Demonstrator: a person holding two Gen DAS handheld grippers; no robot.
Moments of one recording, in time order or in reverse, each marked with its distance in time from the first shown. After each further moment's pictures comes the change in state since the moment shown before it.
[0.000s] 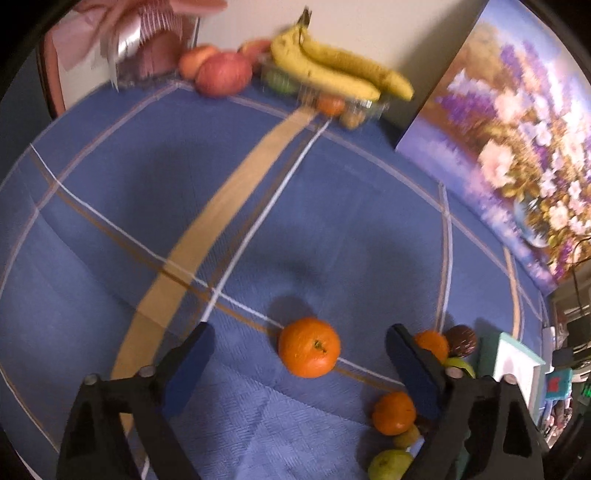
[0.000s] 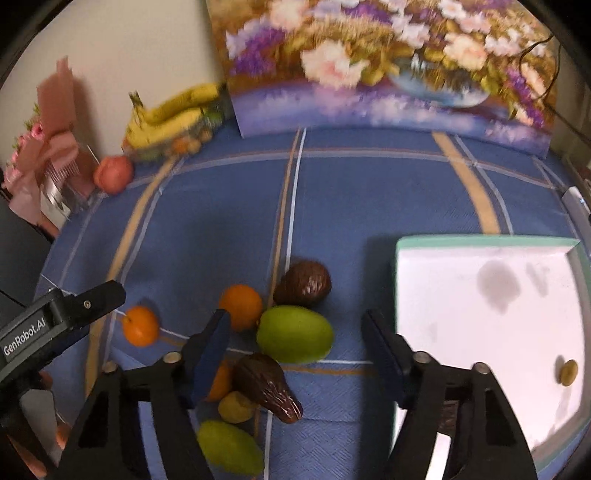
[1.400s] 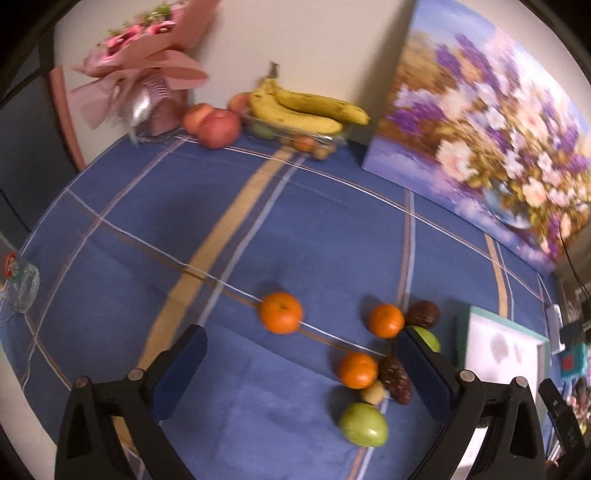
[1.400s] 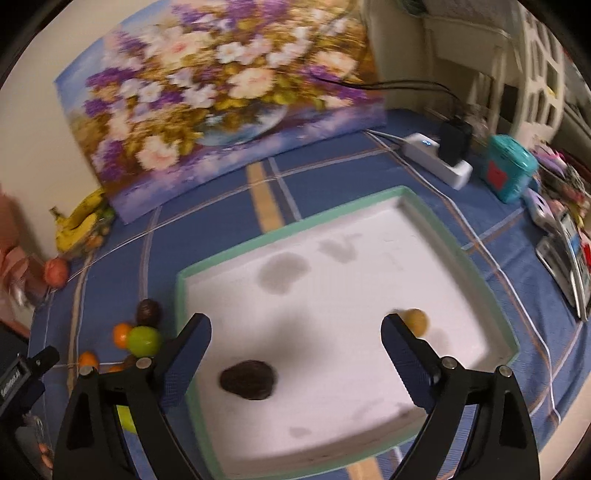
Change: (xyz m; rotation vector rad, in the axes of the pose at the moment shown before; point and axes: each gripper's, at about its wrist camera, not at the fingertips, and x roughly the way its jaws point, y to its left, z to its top) left arm -0.080 -0.039 -0.038 0.085 -0.155 0.104; right arm -0.116 -0.140 -0.044 0.312 -0.195 -0.167
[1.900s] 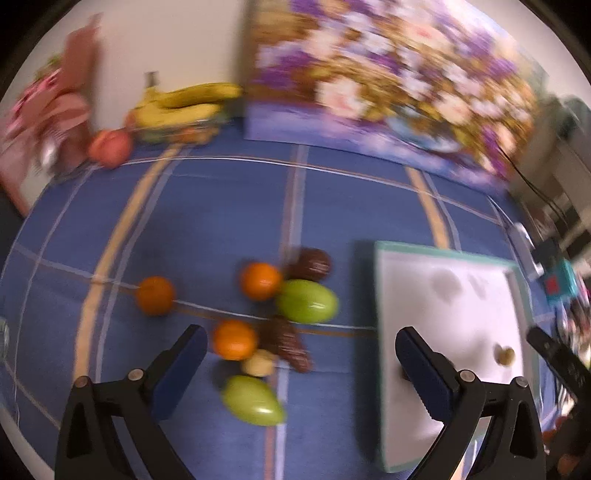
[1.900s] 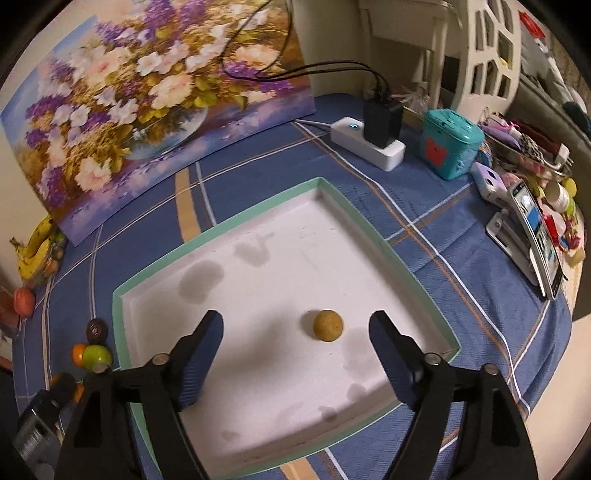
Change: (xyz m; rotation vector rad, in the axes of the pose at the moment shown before) left arm 0.005 -0.107 -0.032 0.243 0.070 -0.112; right arm -0.001 -0.068 0.008 0.125 0.054 -0.146
